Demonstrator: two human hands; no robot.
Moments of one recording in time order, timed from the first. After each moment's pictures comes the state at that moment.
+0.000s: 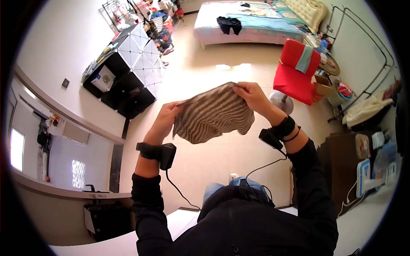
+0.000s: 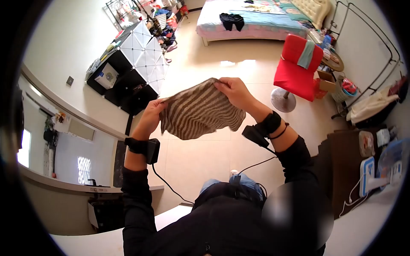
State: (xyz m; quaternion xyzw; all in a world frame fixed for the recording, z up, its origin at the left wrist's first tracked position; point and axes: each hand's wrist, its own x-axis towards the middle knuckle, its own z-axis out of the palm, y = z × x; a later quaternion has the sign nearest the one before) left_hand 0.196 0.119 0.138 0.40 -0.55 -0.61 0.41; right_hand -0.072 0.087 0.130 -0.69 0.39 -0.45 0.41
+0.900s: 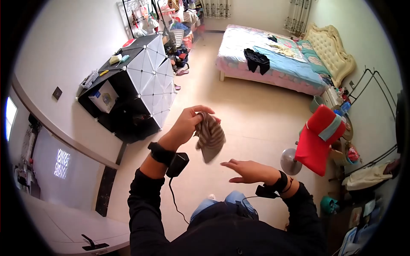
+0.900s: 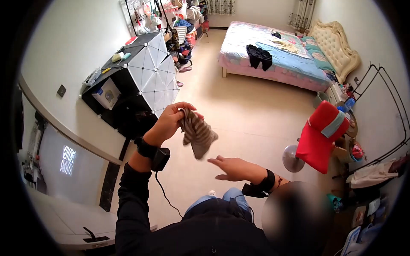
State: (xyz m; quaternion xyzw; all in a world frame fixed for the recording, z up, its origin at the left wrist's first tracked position) left_hand 0.329 -0.241 0.176 0.30 -0.53 -0.66 0.44; right_hand 0.101 -0.179 0.118 -0.90 0.28 0.03 0.33
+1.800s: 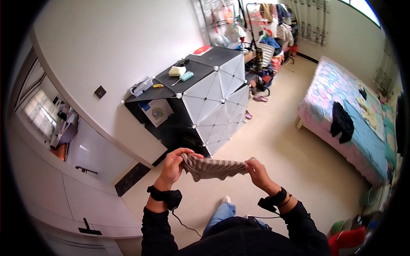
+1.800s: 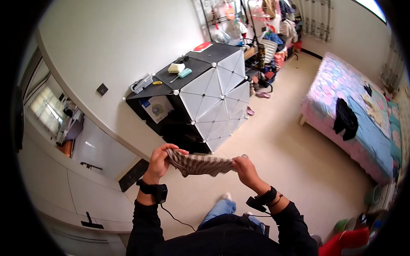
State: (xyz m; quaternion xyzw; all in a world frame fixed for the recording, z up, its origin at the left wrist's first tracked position) left_hand 0.523 -0.473 0.152 0.47 -0.40 -0.42 0.67; right_hand 0.309 -0.639 0.048 -0.82 0.18 -0.32 0.45
